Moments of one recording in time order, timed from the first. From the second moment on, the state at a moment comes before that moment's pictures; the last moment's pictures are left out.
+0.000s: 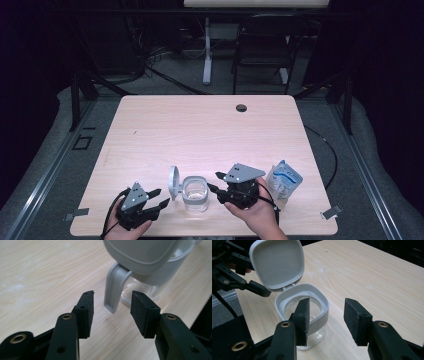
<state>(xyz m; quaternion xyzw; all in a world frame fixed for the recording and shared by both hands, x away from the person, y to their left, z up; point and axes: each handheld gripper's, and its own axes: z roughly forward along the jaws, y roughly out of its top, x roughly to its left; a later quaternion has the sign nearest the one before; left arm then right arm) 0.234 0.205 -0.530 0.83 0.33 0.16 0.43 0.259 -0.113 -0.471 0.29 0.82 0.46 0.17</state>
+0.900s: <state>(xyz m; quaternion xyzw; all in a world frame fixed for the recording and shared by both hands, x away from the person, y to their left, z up) 0.245 0.262 -0.522 0.80 0.38 0.15 0.44 0.233 -0.184 -0.462 0.37 0.79 0.46 0.17</state>
